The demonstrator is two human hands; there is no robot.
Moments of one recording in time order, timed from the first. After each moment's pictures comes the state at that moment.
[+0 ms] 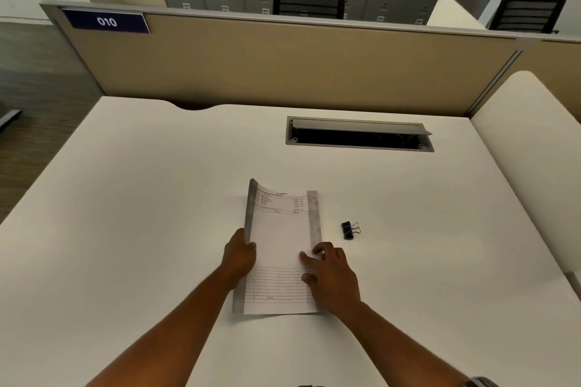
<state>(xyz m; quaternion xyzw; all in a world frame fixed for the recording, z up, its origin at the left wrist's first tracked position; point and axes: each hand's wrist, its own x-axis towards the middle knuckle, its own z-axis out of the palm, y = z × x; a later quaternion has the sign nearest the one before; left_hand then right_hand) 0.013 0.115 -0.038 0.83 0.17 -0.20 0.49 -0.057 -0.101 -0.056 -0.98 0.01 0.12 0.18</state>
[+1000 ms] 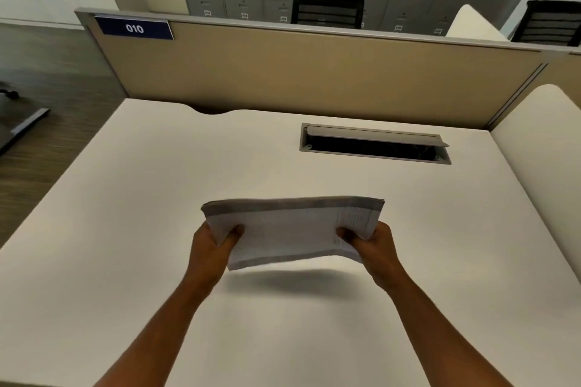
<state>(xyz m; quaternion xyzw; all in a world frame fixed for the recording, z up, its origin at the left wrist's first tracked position) -0.007 0.166 0.036 0.76 0.08 0.03 0.64 -0.012 -0.146 0.030 -0.72 0.09 -0.02 0.68</state>
